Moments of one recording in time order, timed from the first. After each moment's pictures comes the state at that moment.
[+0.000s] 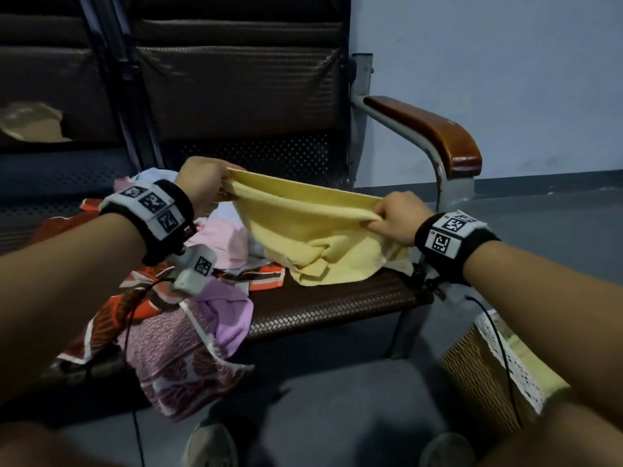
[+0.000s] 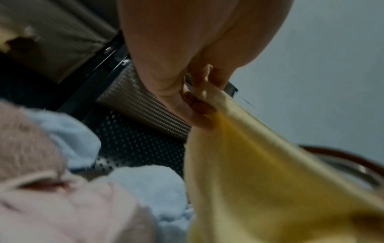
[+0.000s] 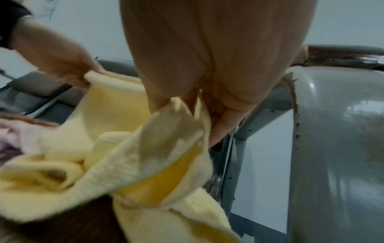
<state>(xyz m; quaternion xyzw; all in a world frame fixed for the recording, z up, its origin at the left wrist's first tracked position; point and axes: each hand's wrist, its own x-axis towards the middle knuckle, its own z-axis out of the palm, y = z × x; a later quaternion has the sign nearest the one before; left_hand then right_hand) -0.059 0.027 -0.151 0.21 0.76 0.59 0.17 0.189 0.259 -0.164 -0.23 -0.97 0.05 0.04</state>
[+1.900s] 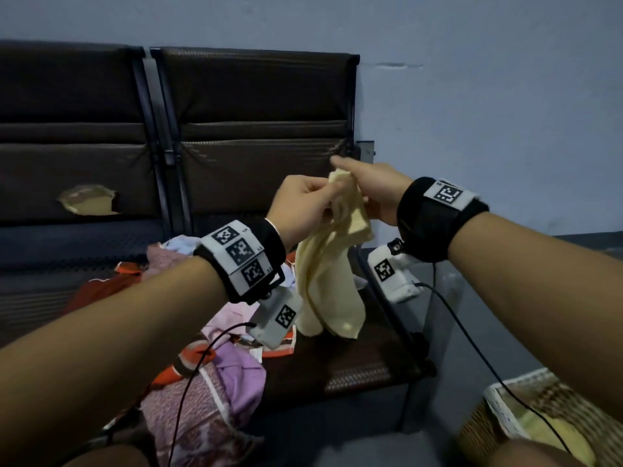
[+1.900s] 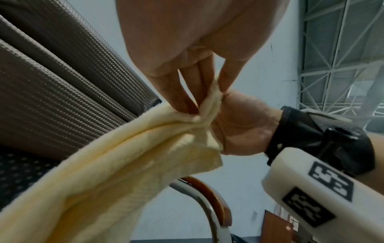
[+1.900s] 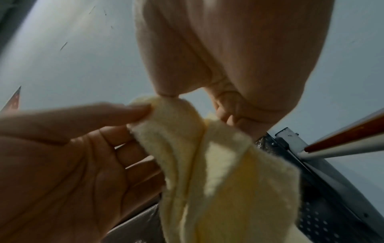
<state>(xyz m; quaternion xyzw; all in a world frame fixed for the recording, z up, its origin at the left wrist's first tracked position) 0.061 0.075 -0.024 0.42 0.64 0.63 0.15 0.126 0.218 0.006 -0.28 -0.74 0.58 0.16</state>
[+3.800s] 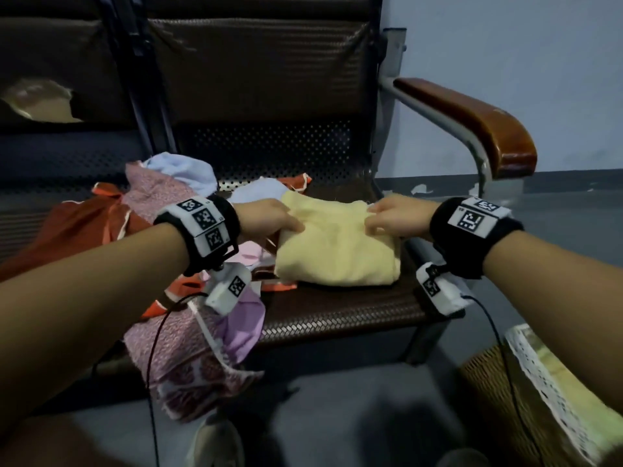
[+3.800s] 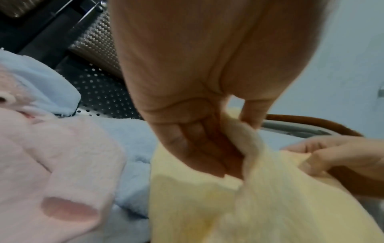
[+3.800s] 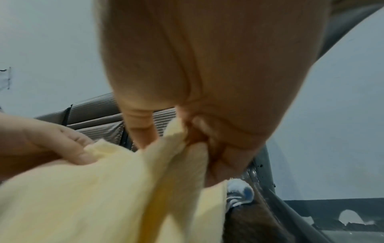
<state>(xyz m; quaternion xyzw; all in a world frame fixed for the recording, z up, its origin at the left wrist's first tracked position) -0.020 0.060 -0.189 0.29 0.79 0.35 0.42 0.143 0.253 -0.166 -0.26 -0.90 0.33 -0.10</state>
